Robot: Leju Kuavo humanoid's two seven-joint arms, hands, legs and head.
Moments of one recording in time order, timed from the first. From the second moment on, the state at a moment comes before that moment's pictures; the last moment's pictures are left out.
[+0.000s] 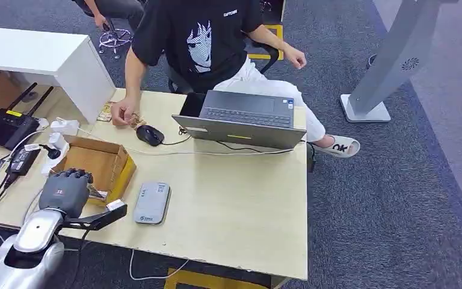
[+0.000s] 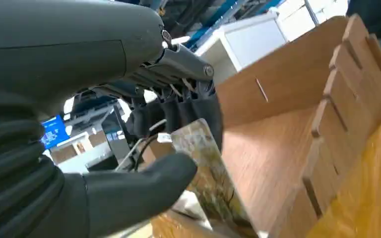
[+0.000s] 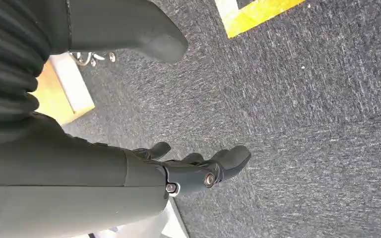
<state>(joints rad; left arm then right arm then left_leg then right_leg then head) -0.03 0.40 -0.06 -1.49 -1.43 -0.01 0.10 -0.07 0.21 -1.25 -0.25 1.07 -0.47 -0.05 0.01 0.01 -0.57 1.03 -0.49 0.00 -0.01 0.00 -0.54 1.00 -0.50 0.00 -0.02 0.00</state>
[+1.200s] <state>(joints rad) -0.24 0.40 -0.11 -1.42 -1.42 0.00 0.16 -0.07 0.20 -1.25 -0.25 1.06 -0.46 -0.05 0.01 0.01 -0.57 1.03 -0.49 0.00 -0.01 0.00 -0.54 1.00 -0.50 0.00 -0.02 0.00</state>
